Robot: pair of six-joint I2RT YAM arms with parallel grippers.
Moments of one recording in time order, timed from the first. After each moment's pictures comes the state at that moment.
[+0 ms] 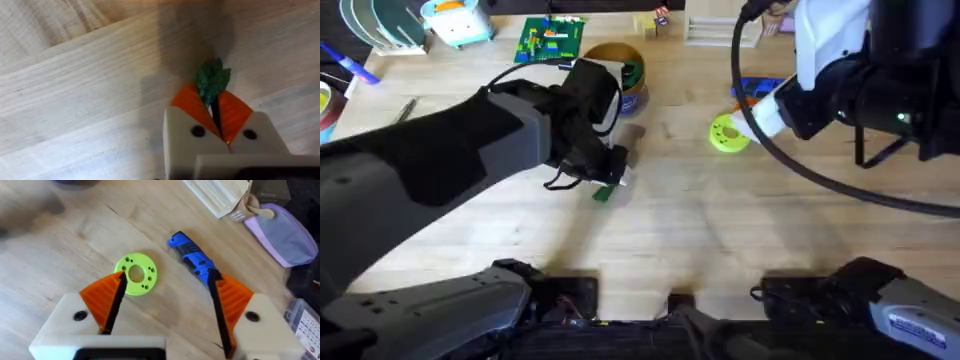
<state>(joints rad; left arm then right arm) -0.41 1.40 0.77 -0.74 0.12 -0.14 0.49 1.02 0.98 -0.72 0.23 -0.31</state>
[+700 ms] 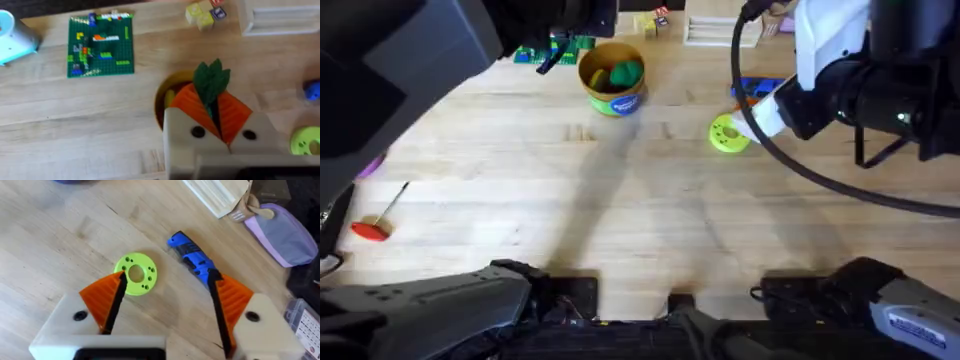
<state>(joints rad) -0.34 1.42 1.26 -0.52 -0.18 -0.14 0.49 1.02 0.98 -0.72 0.23 -0.31</state>
